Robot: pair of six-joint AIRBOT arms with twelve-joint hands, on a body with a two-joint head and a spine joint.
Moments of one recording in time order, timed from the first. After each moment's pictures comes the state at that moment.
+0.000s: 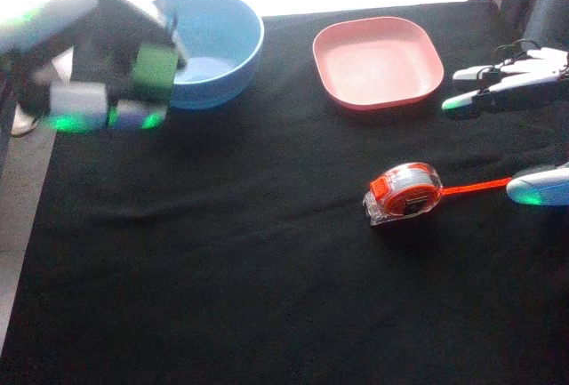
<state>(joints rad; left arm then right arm) 0.49 -0.93 1.22 0.12 -0.80 0.84 -0.99 -0.95 1.34 -0.36 0.97 -0.01</state>
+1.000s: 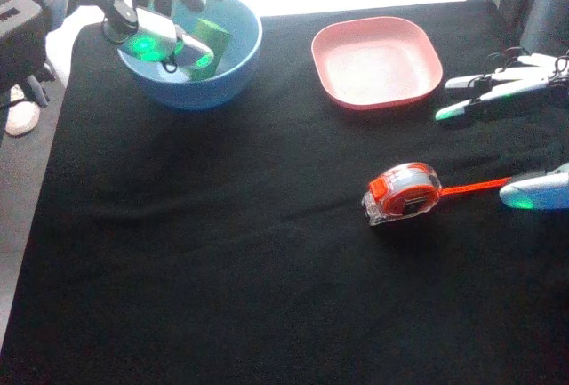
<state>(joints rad) 0.31 -1.21 1.53 0.10 -0.41 0.87 -0.99 -0.99 1.37 -0.38 0.97 0.00</state>
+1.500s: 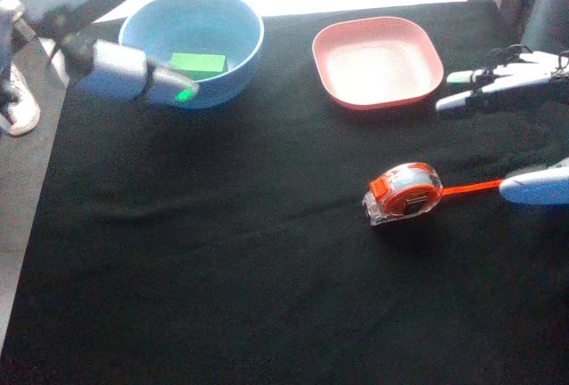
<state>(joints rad) 0.45 -0.98 1.27 0.11 -0.66 0.91 -0.99 -0.99 1.37 -0.36 0.98 0.02</state>
